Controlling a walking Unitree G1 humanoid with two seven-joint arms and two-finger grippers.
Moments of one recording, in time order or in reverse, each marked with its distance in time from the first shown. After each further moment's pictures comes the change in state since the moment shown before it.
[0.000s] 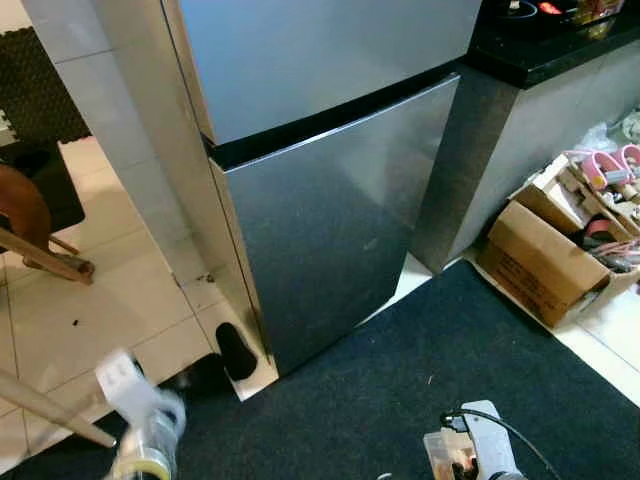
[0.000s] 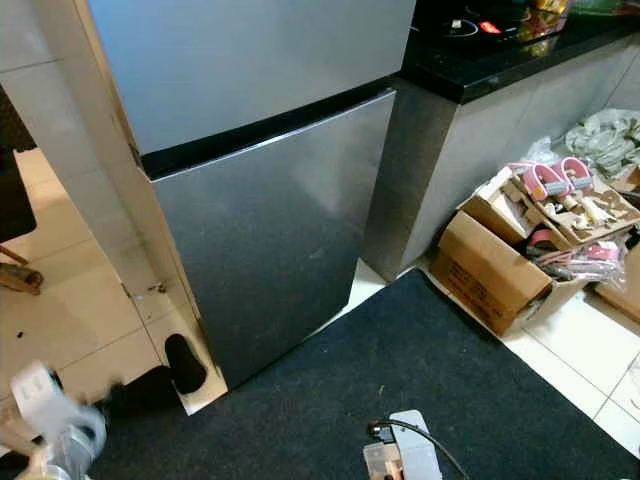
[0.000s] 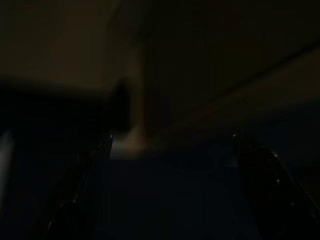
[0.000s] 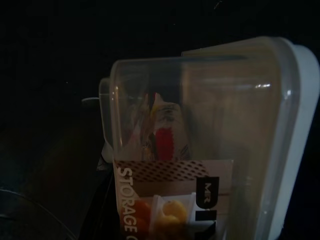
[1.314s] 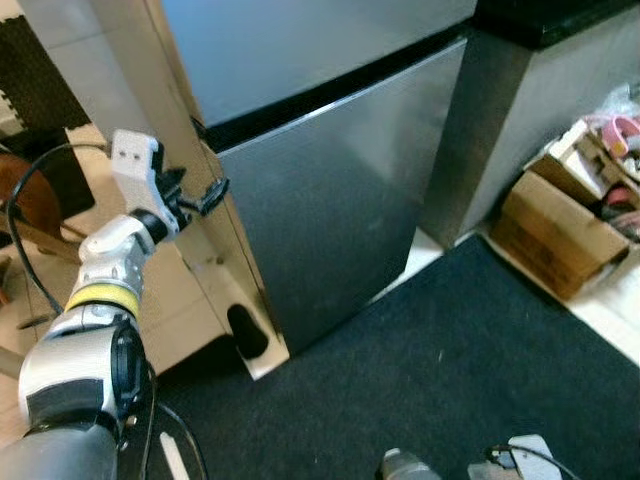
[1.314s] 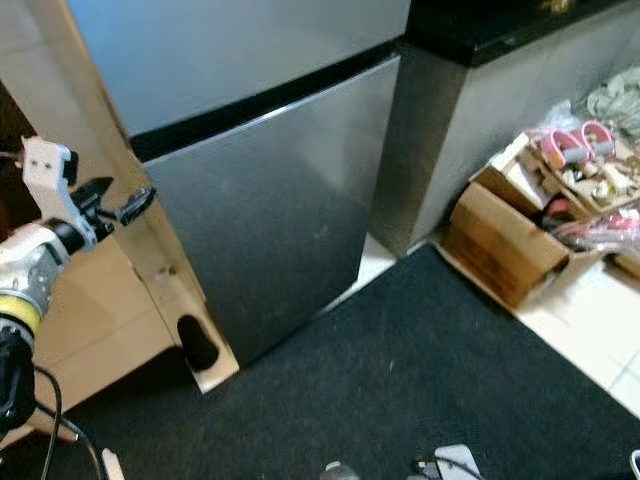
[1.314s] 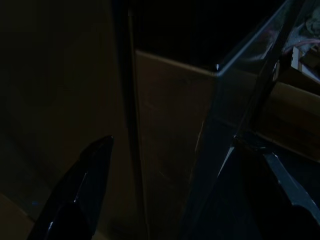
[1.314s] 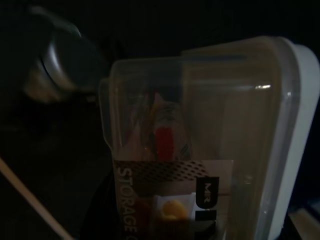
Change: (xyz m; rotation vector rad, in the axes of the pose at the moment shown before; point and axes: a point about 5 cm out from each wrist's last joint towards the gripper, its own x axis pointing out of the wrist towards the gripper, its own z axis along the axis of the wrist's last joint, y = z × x) left arm 0.036 -0.135 0.140 0.689 -0.149 -0.666; right arm -0.016 -0.044 -0.055 0.038 0.052 -0.091
